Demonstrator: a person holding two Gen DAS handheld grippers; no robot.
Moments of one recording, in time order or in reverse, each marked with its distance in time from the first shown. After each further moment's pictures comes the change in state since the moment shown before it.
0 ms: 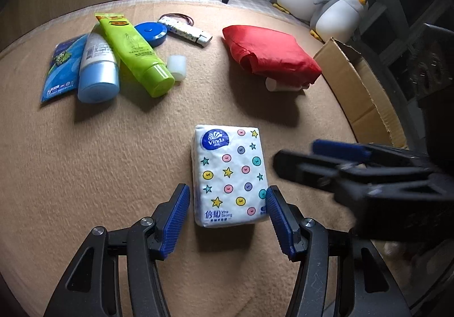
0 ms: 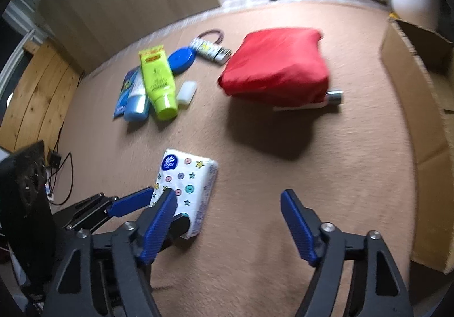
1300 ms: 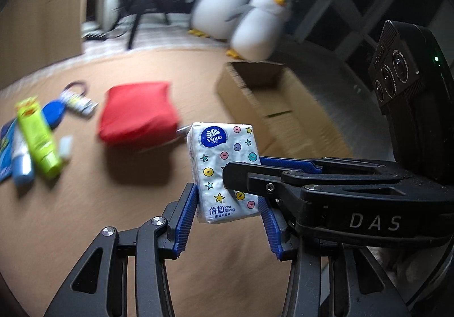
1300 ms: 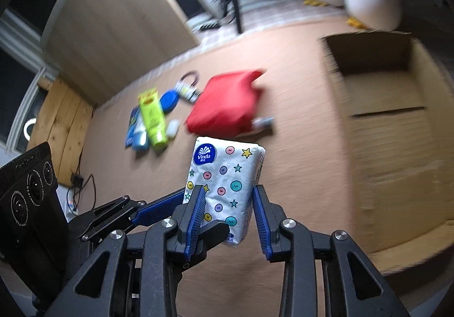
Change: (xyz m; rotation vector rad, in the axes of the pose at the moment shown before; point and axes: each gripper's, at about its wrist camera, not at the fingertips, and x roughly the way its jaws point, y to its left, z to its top) left arm -0.005 -0.157 0.049 0.169 -0.095 -0.141; right arm -0.089 -0.082 -0.007 0.093 -0.085 0.079
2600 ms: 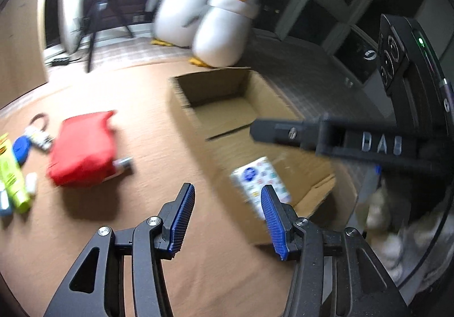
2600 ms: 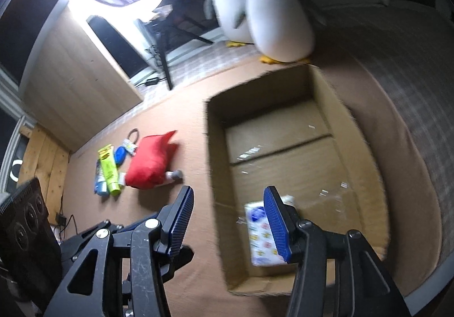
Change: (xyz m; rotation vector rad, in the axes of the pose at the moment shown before) left arm 0.026 -0.057 0.024 0.053 -0.007 0.005; right arm -0.060 -0.089 0.024 0.084 -0.127 -0.091
